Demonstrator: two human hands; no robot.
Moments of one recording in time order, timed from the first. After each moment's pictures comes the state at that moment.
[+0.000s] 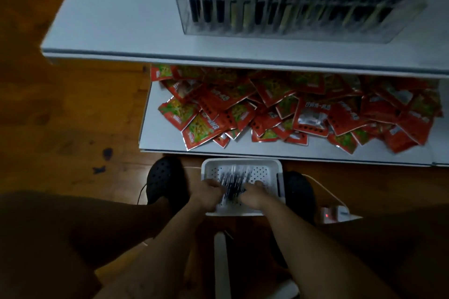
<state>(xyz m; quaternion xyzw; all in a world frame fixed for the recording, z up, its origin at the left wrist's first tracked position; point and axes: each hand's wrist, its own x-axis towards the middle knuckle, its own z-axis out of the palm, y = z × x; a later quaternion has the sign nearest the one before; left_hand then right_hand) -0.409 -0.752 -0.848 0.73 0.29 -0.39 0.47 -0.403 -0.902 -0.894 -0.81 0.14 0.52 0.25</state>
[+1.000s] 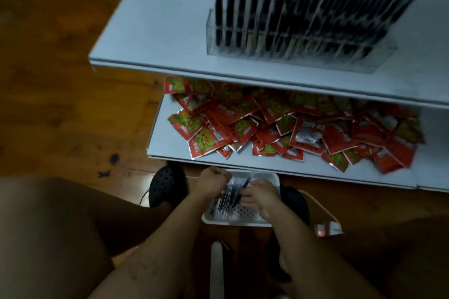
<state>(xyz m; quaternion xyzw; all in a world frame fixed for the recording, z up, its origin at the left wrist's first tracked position) -0.389 -0.755 -0.806 0.69 0.29 -0.30 0.58 -0.402 -0.901 -0.835 -0.64 0.36 0.32 0.60</state>
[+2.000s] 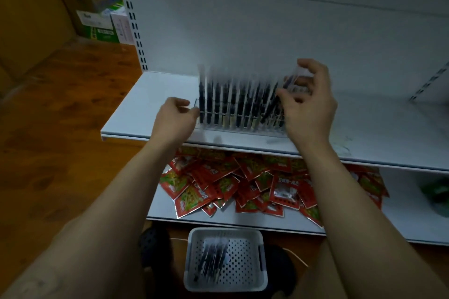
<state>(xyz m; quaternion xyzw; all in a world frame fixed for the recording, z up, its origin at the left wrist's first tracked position) -0.283 -0.724 -0.567 0.82 0.13 0.05 0.55 -0.292 -0.939 -0.532 -0.81 -0.01 -0.31 0.50</state>
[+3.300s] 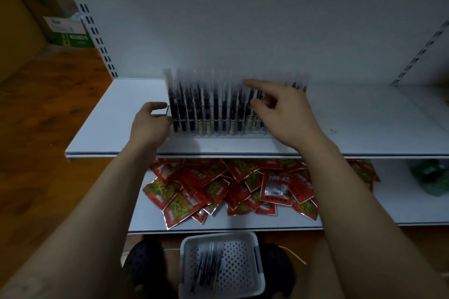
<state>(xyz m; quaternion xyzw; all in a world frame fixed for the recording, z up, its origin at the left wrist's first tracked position) -0.238 -0.733 -0.589 0.78 0.17 0.03 0.60 -0.272 -0.975 -0.538 -0.91 -0.09 -0.15 0.37</state>
